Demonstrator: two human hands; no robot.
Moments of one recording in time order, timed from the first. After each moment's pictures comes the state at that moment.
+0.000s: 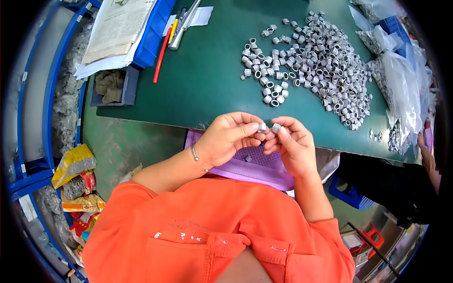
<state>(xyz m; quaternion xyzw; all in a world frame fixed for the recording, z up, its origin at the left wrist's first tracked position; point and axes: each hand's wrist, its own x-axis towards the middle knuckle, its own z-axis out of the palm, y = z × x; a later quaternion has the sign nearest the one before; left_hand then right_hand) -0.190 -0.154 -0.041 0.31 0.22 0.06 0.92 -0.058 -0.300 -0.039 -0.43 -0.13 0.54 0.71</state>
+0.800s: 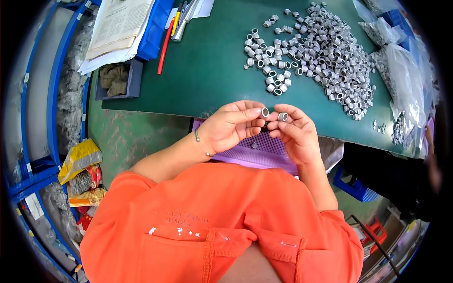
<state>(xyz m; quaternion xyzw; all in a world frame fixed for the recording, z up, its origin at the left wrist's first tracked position) -0.192 -0.147 -0.044 0.18 0.22 0.00 0.96 -0.059 -0.298 -0.037 -0.43 -0.09 0.54 0.72</state>
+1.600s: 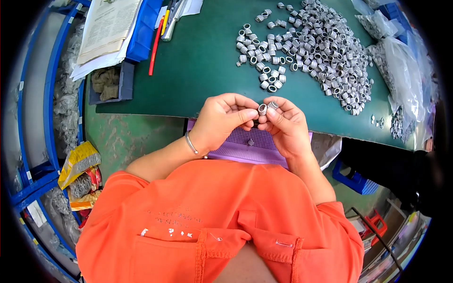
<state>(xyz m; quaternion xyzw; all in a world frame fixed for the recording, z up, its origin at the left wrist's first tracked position) -0.186 -0.147 -0.019 0.48 0.29 0.05 0.83 -0.064 -0.282 -0.042 -0.39 -0.05 0.54 0.74</state>
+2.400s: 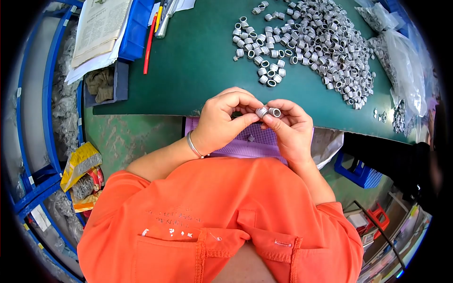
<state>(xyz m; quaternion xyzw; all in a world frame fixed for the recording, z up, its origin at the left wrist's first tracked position) -0.185 -0.152 -0.027 0.68 0.16 0.15 0.70 -0.077 -0.291 -0.035 -0.49 -0.11 0.44 0.75</state>
